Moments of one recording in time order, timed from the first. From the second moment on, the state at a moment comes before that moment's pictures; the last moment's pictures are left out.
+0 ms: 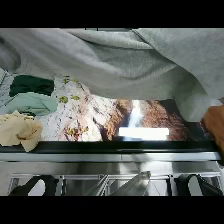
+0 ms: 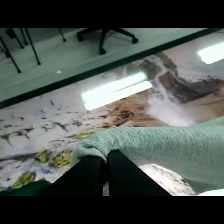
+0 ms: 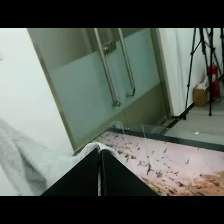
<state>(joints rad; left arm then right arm) 0.36 -0.92 1.97 0.89 -1.47 -1.11 -0.56 -0.58 1.22 -0.03 1.23 0.90</state>
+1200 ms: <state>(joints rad) 0.26 -1.86 1.91 1.02 -1.57 -1.17 -0.48 -1.38 1.02 -0.55 1.17 0.93</state>
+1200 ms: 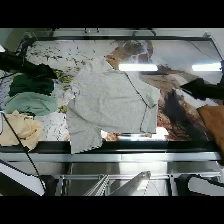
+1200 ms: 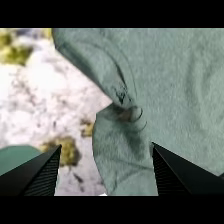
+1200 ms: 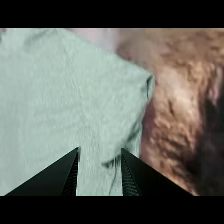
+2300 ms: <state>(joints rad) 0.10 -1.82 1.25 1.02 -1.35 -1.18 -0.07 -1.31 0.59 -0.63 0.99 1.05</state>
